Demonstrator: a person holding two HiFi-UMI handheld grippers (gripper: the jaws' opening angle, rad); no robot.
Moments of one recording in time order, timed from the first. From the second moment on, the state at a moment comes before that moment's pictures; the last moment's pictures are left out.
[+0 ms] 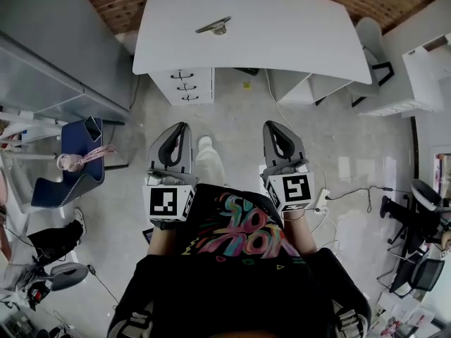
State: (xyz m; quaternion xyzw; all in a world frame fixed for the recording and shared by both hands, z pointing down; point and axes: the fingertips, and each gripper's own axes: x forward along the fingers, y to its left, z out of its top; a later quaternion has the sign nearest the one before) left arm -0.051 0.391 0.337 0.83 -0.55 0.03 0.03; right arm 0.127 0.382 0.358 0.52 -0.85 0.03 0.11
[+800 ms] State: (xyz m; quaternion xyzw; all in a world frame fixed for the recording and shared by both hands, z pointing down) left arm -0.105 0.156 0.345 0.86 -0.50 0.04 0.05; right arm 0.071 0.162 0.357 0.56 -0.81 0.05 0.14
